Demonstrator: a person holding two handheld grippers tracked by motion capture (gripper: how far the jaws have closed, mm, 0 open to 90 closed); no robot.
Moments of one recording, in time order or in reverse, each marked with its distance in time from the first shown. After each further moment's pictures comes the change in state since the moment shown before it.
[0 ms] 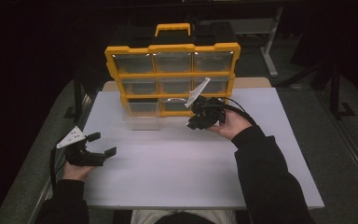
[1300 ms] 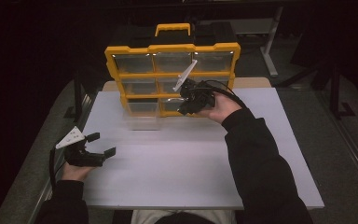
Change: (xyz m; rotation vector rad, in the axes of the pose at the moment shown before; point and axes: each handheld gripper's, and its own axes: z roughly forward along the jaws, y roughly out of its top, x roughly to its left) left arm 0.000 0.000 -0.002 0.001 -0.001 -0.001; right arm -0.018 0.047 -0.008 0.007 -0.027 -0.031
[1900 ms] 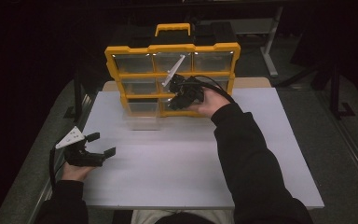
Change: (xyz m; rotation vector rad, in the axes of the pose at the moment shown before) left arm 0.000 0.000 0.000 -0.001 -0.002 0.004; right arm -0.007 0.027 0.014 -0.008 0.004 -0.015
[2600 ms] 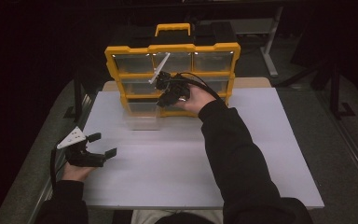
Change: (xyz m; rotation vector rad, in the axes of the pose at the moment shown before) left arm -0.002 0.000 0.003 0.010 -0.012 0.009; right arm -0.004 0.031 0.024 -0.019 0.022 -0.022
